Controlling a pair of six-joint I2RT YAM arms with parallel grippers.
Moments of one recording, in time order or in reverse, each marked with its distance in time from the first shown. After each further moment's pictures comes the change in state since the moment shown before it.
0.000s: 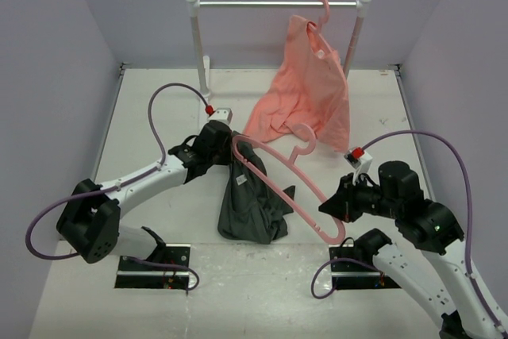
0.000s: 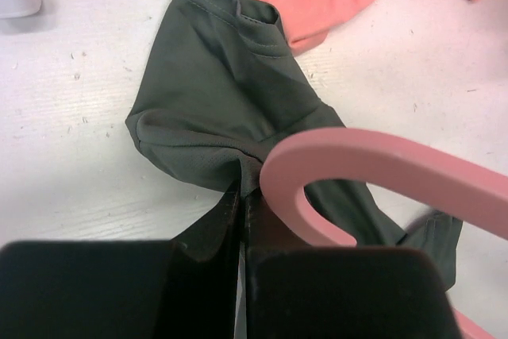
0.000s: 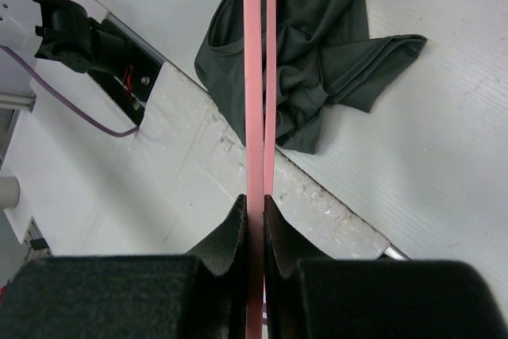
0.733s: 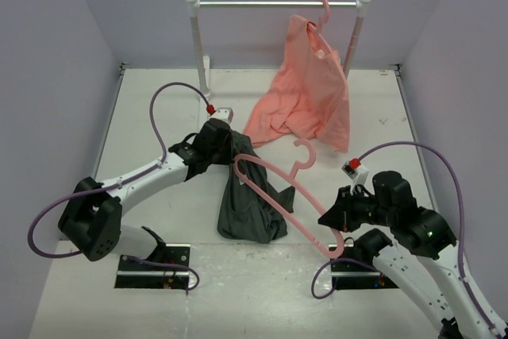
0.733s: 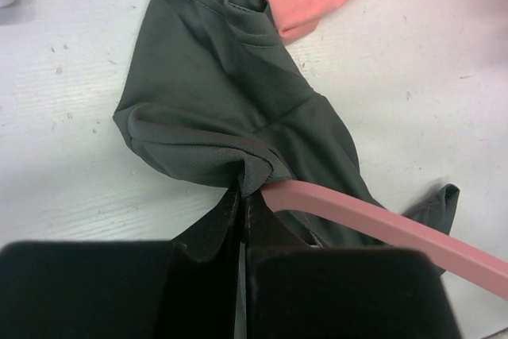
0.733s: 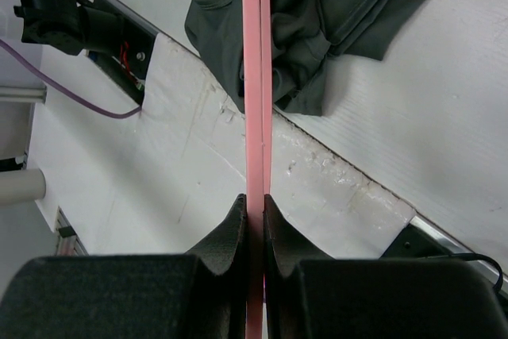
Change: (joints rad) left arm 0.012 0.022 0.023 -0.027 0.047 0.002; right arm 0.001 -0.096 -0.136 -0.034 -0.030 0.094
